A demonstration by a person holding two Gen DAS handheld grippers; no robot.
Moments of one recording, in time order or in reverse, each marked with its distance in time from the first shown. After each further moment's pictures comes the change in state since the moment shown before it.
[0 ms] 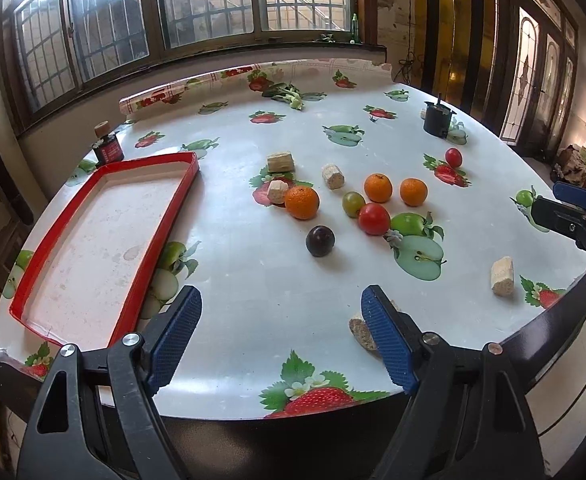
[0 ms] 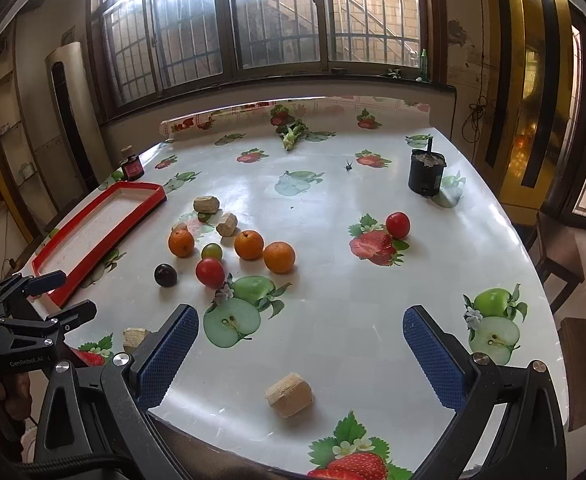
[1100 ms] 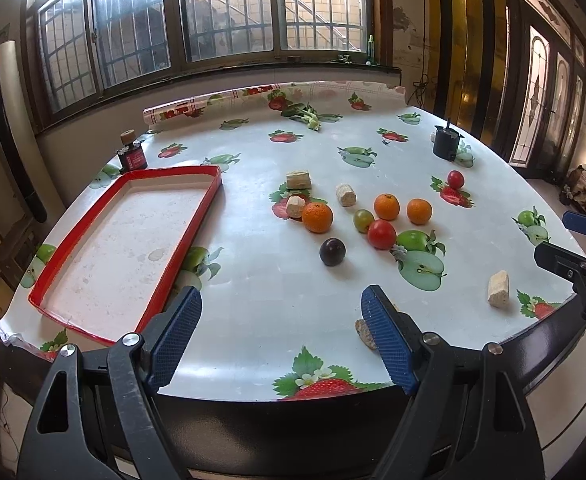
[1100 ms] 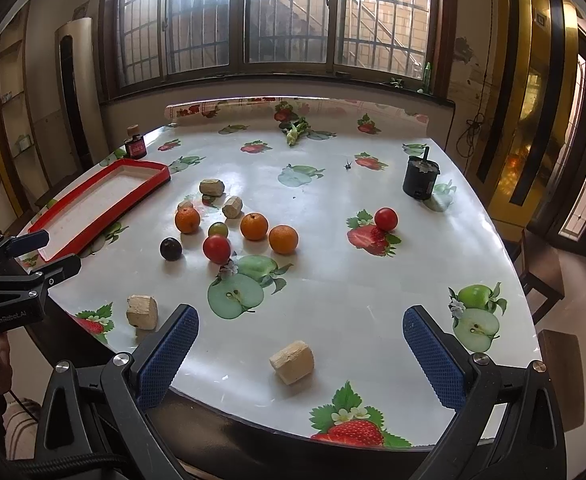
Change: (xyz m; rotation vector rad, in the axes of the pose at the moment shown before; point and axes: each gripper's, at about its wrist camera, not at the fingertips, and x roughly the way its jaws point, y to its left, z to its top) left arm -0.024 0.006 -0.003 -0.051 -0.056 0.038; right arm -0.022 0.024 -0.015 -0.086 0.003 -0.071
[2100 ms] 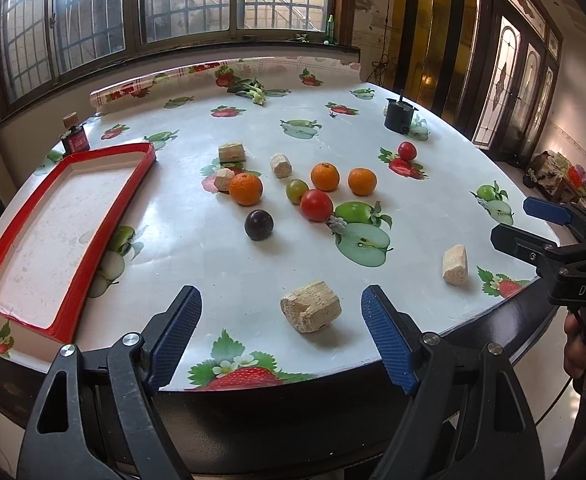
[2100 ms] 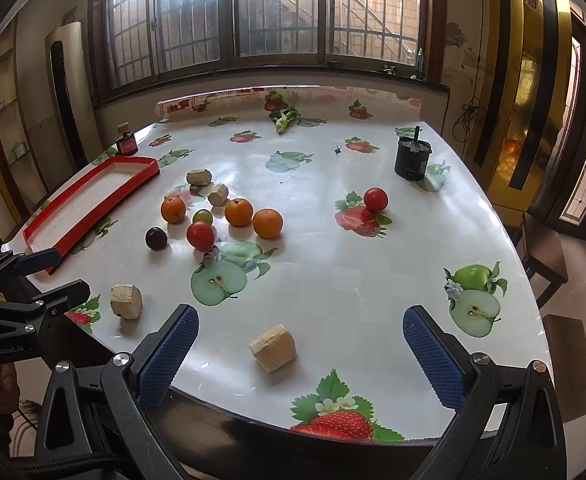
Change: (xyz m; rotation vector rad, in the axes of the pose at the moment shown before) left arm 0.022 -0.038 -0.013 0.028 0.084 -0.163; right arm 0.010 -0.018 -0.013 0.041 0.031 0.007
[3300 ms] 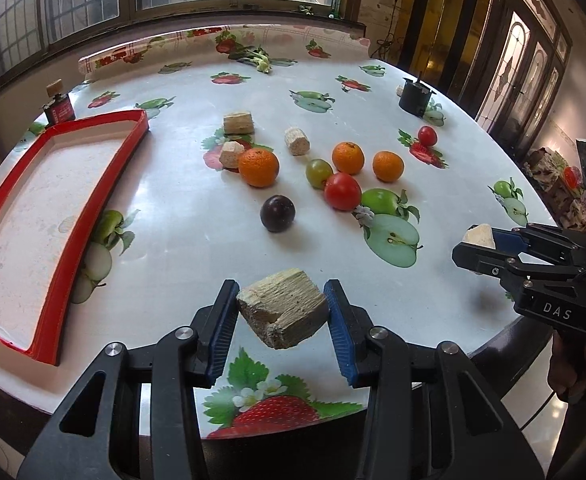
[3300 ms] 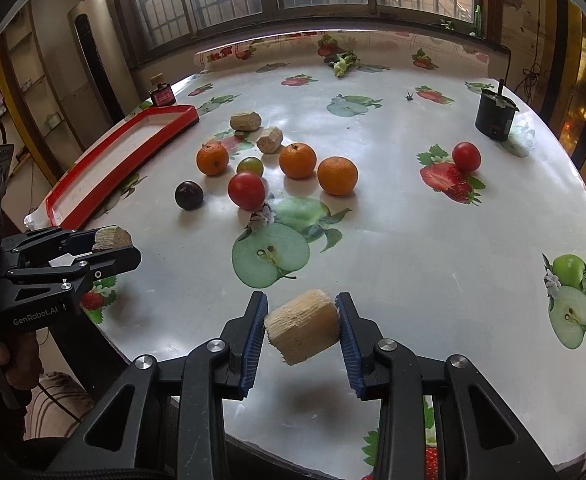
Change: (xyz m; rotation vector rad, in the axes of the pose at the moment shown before) left arm 0.029 0.034 0.011 -0.038 0.097 -0.032; right arm 0.068 0.027 0.003 -0.044 0.175 0.207
